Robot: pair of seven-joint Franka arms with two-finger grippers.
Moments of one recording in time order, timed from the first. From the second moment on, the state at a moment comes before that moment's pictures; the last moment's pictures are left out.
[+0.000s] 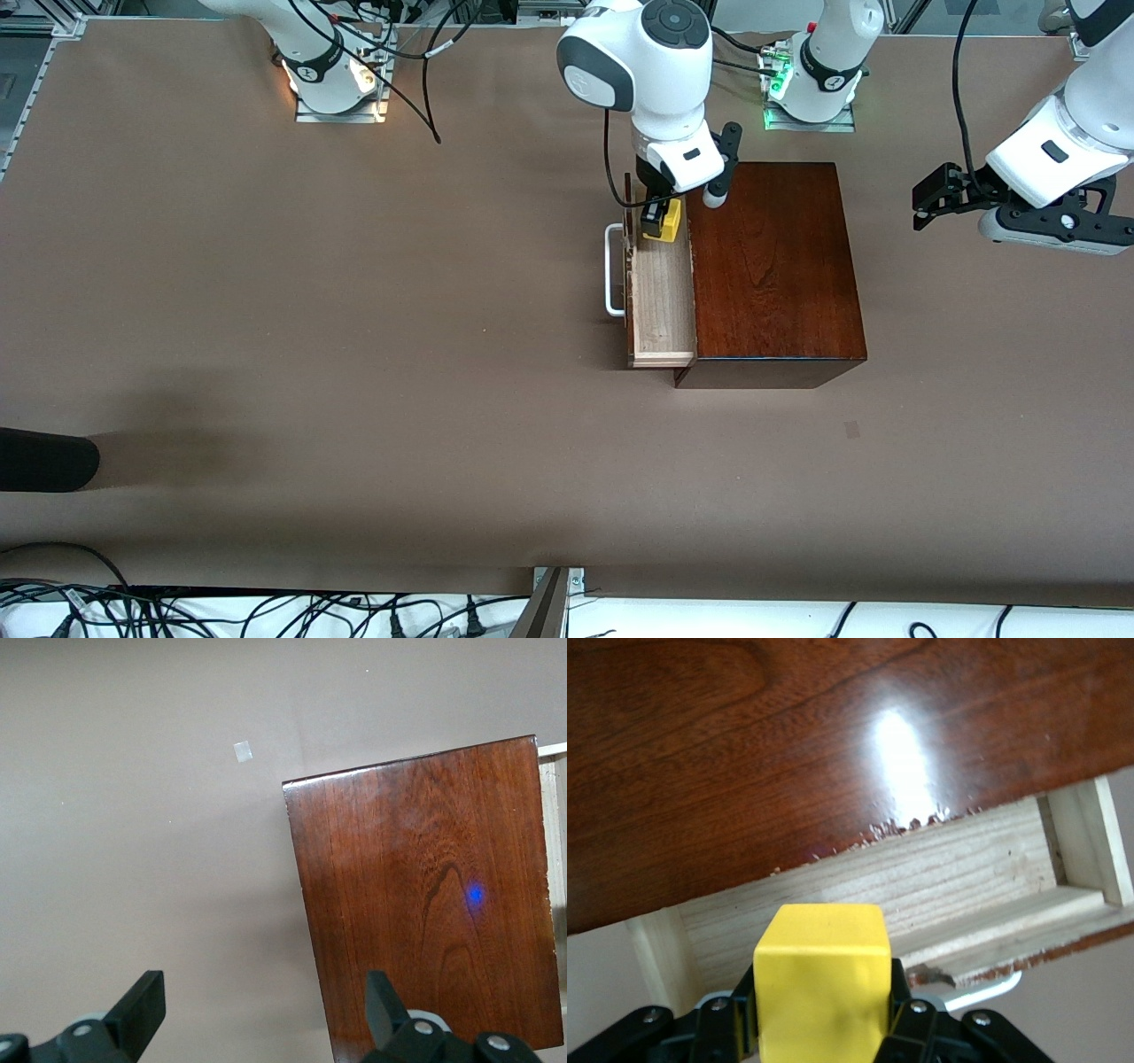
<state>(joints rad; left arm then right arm) -0.06 -0.01 -0.04 -1.66 0.03 1.62 0.06 1.01 0.82 0.00 -0.94 -0.07 1.91 -0.28</state>
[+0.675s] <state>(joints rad) -0.06 -0.01 -0.04 -1.66 0.03 1.62 0.06 1.01 0.86 0.00 -0.94 -0.10 1.93 -0.42</state>
